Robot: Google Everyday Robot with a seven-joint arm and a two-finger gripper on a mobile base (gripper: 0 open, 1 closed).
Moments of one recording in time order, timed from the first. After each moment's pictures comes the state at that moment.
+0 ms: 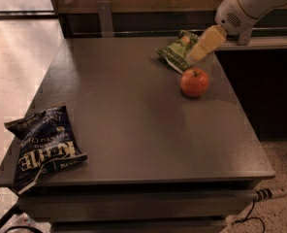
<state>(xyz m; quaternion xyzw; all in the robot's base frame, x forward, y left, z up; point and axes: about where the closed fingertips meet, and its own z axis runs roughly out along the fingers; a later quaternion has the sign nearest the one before) 0.663 -0.179 0.943 -0.46 0.83 0.05 0.32</state>
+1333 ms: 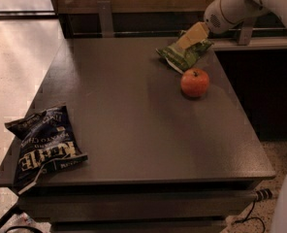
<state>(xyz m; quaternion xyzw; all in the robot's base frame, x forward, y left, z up) 0.753 -0.179 0.923 -0.37 0.84 0.04 0.39</state>
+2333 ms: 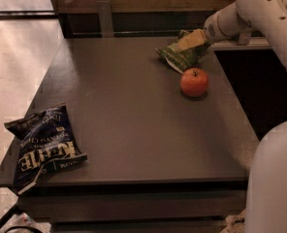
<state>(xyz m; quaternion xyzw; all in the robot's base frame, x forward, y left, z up) 0.813 -0.206 0.873 -0.28 0.86 0.07 0.42</state>
